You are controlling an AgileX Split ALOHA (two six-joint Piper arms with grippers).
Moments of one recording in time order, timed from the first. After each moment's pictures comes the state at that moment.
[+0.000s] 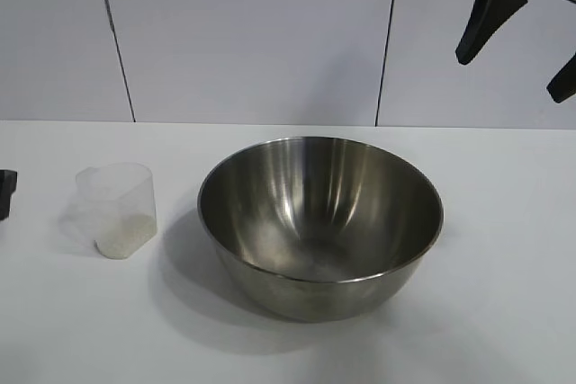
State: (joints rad) left arm -0.17 1.89 -0.30 -0.20 -1.14 0.28; right arm 0.01 1.63 -1.34 0.35 1.03 -0.07
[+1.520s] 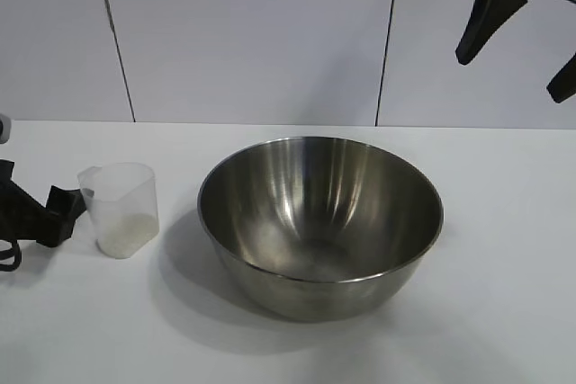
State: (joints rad) left arm -0.14 2.08 -0.49 0.06 -1.15 0.27; right arm 0.01 1.63 -1.34 0.35 1.03 -0.07
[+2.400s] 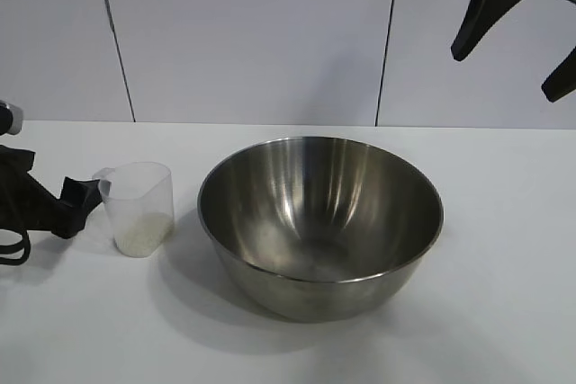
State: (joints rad) left arm -0.14 2.08 -0.52 0.15 -1.15 0.23; right arm 0.01 1.63 -1.34 0.38 1.03 -0.07
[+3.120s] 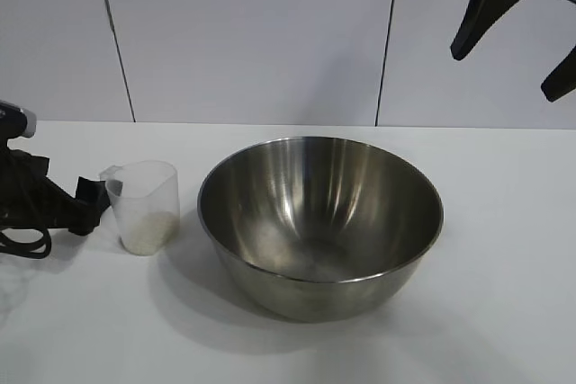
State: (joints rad) left arm -0.14 2.15 -0.60 0.17 -1.15 0.17; right arm 0.01 1.63 -1.34 0.38 1.03 -0.07
